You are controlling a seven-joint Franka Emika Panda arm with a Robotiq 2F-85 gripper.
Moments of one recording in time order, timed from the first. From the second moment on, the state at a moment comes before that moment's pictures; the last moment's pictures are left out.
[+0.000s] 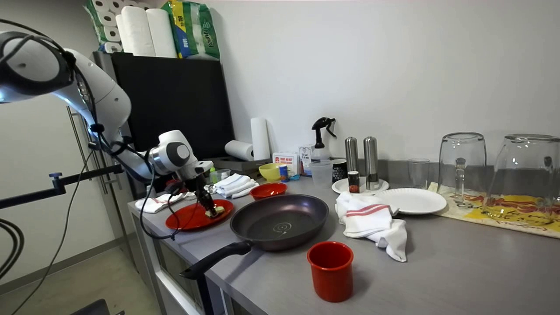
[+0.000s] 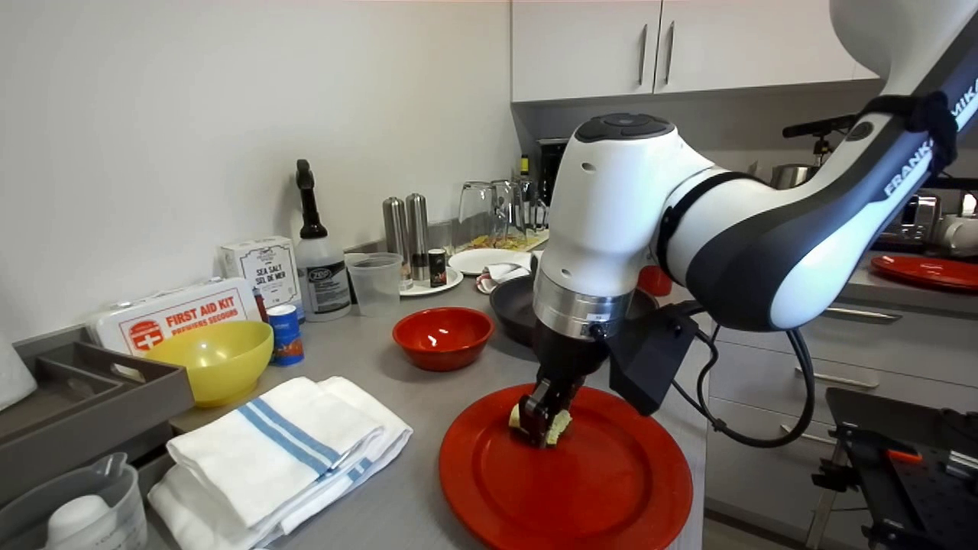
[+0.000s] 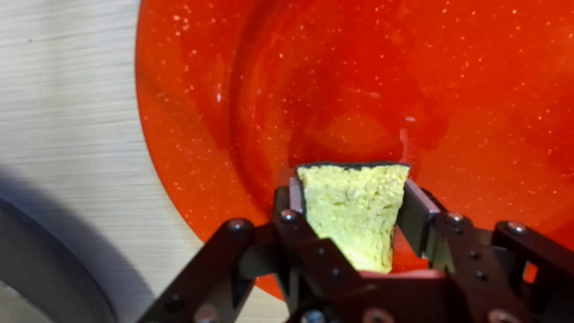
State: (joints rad) arm 0.39 0.33 0.02 -2.11 -0.46 2.55 0.91
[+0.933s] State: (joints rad) arm 0.38 0.33 0.05 -2.11 -0.43 2.54 0.92
